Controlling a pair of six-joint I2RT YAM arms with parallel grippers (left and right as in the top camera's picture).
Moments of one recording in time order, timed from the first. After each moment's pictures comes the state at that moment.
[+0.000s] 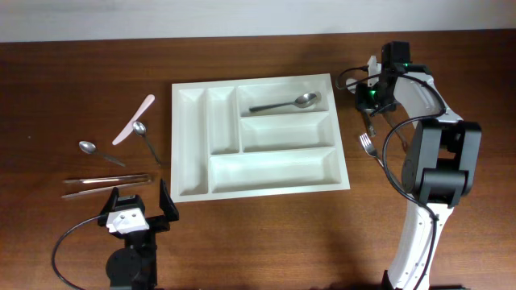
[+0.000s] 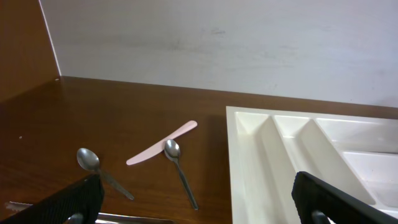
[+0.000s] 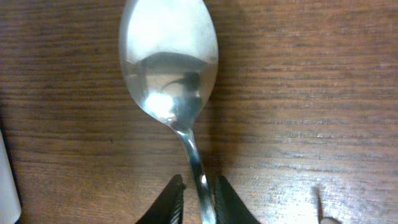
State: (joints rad) left arm -0.02 0.01 0.02 -0.07 -0.16 -0.07; right arm -0.10 2.33 1.81 -0.77 -0.17 -0.02
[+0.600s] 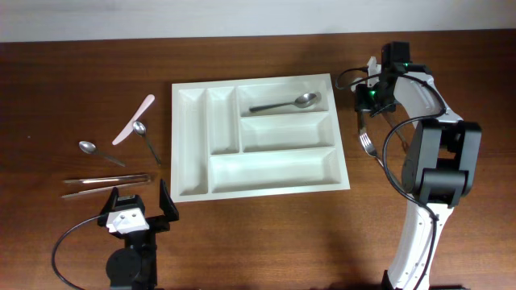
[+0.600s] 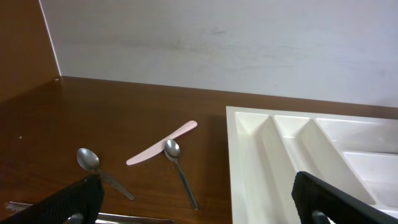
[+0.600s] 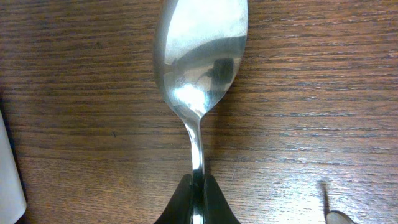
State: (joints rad) left arm -0.02 0.01 0.02 -0.07 -0.16 -0.07; right arm -0.10 2.33 1.82 -0.78 -0.18 -0.02
